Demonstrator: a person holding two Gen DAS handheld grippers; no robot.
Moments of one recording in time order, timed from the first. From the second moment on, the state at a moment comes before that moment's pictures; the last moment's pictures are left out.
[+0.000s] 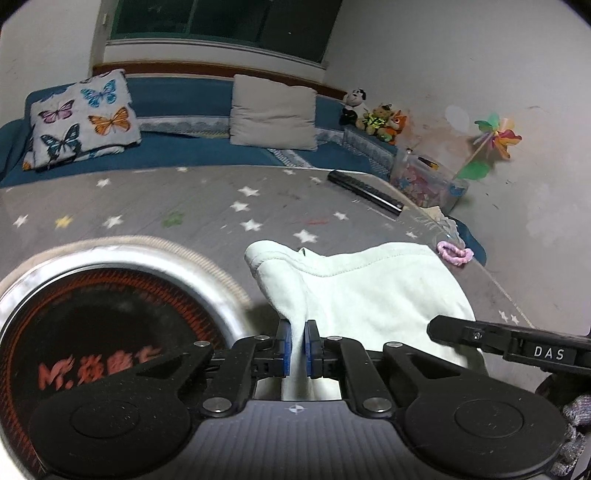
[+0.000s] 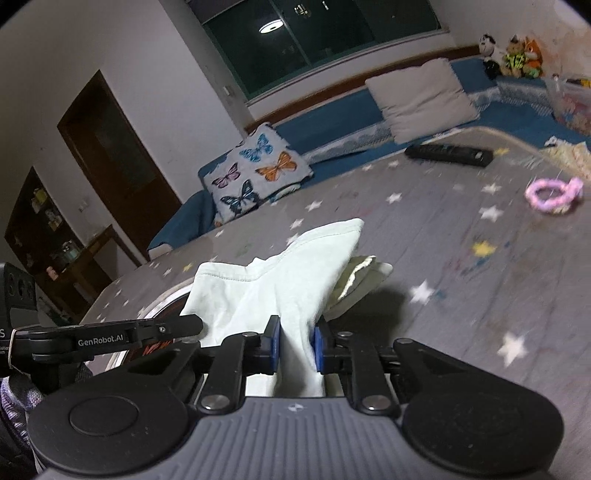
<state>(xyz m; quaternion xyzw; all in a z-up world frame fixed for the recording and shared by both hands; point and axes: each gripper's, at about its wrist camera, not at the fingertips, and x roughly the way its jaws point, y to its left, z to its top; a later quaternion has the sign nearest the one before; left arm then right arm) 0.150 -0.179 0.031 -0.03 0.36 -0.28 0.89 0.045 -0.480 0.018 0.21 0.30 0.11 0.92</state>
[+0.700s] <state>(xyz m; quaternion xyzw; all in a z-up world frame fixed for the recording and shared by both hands) 0.177 -0.237 0.038 0.00 0.35 -0.29 0.89 0.077 -0.513 0.033 0.17 0.30 0.09 0.93</state>
